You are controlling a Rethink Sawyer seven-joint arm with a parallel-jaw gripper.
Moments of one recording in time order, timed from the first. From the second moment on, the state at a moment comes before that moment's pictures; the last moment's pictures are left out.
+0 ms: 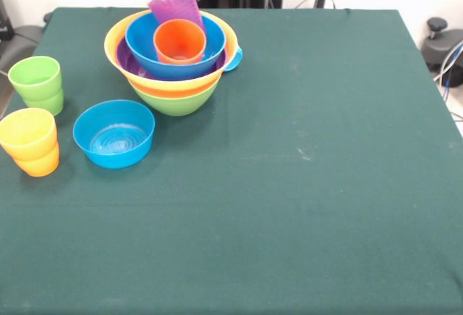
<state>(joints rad) -1.11 -0.75 0.93 2.15 -0.86 0.69 1.58</state>
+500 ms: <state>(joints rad) -1.11 -0.76 0.92 2.15 -0.84 0.69 1.58</state>
